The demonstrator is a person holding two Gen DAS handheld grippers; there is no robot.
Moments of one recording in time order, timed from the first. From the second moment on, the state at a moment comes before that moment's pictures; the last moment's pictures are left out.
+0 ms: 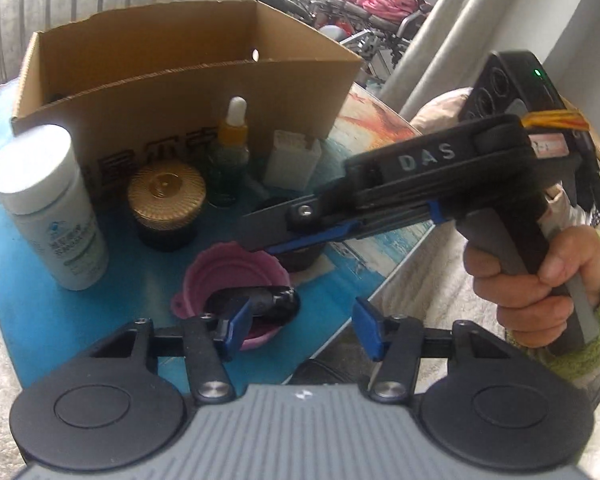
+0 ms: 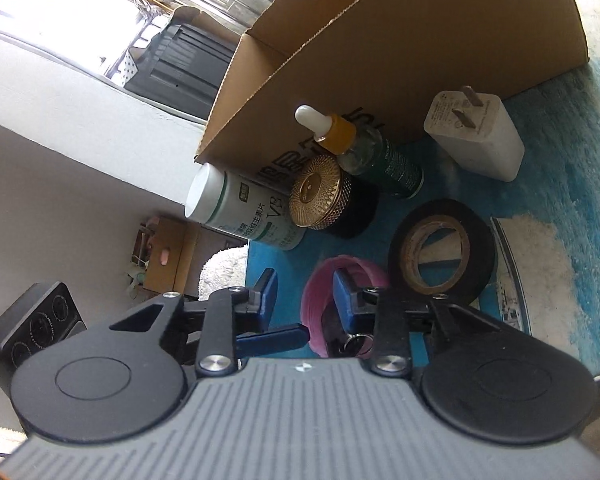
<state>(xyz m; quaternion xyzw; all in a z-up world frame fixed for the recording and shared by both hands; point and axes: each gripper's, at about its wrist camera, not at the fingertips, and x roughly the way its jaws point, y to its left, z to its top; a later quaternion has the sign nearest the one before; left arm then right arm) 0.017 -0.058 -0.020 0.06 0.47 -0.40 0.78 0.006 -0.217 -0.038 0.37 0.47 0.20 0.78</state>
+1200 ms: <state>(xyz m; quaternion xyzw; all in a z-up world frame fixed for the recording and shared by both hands) 0.032 -0.059 -0.039 0.05 0.49 -0.37 0.78 0.026 -0.204 -0.066 0.37 0.55 0.20 0.72</state>
